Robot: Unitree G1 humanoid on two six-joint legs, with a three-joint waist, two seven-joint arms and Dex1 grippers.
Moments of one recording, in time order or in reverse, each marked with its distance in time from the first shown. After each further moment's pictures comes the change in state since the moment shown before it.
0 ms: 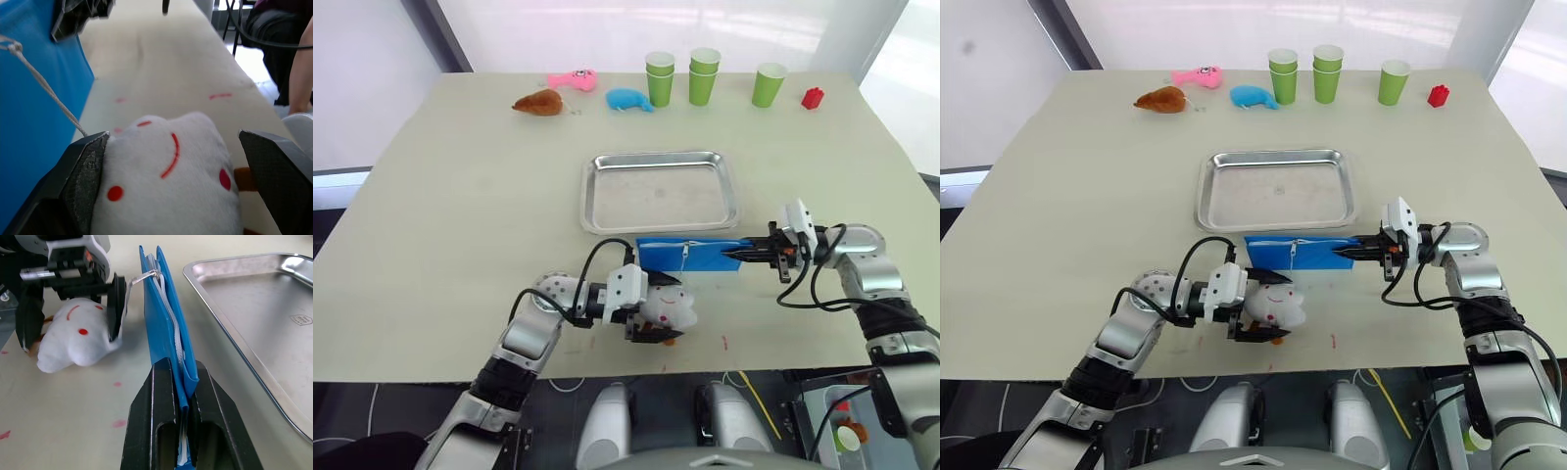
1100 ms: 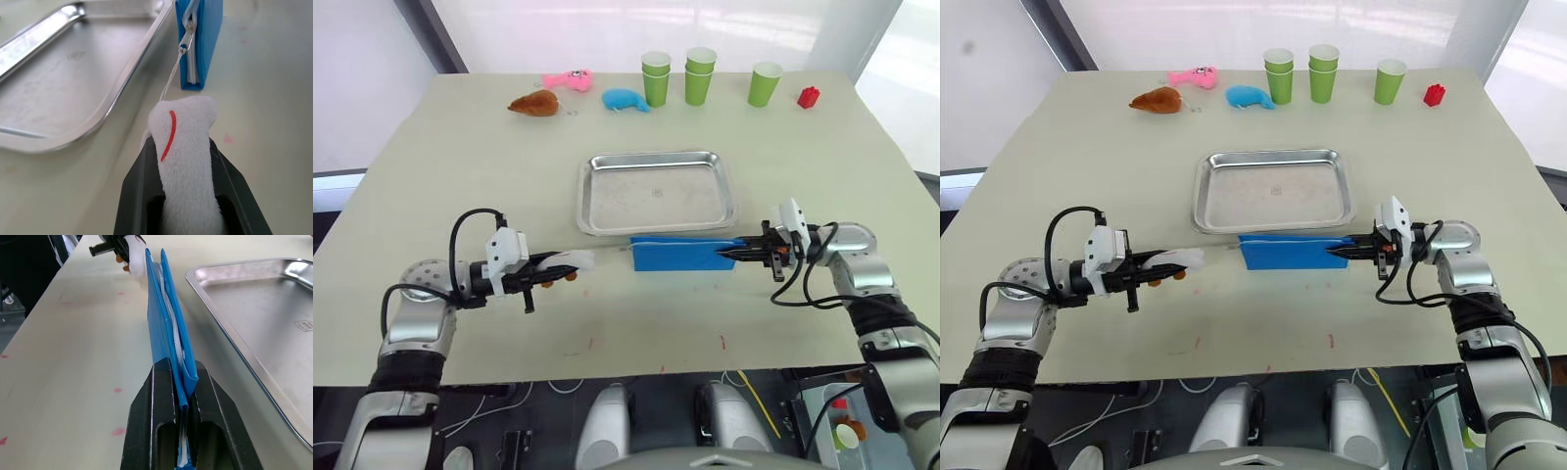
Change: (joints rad) left arm 0.030 0.279 0.352 0.366 -0.194 -0.221 -0.100; right arm -0.030 0.044 0.005 0.035 -0.004 -0.001 0.023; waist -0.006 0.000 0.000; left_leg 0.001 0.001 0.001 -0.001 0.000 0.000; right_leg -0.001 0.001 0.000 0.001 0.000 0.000
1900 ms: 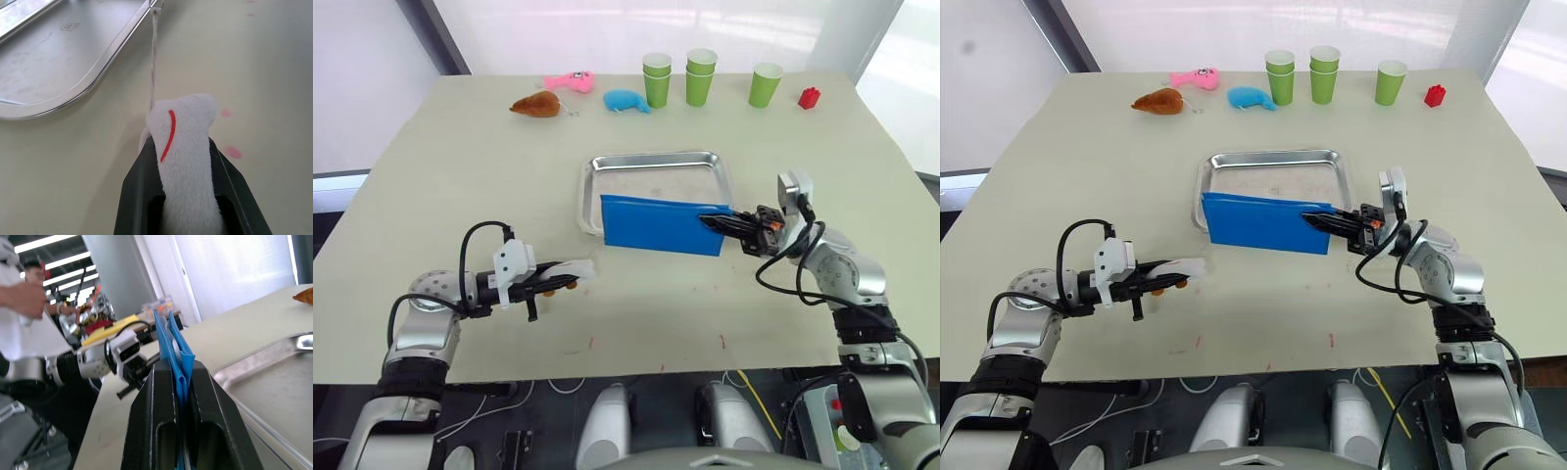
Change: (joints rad) left arm 0.004 -0.008 -0.021 0.014 0.015 0.009 0.048; right arm 0.077 0.154 -0.135 -0.332 0.354 0.530 -0.240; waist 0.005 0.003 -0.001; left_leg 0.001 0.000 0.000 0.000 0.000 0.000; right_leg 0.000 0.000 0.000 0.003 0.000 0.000
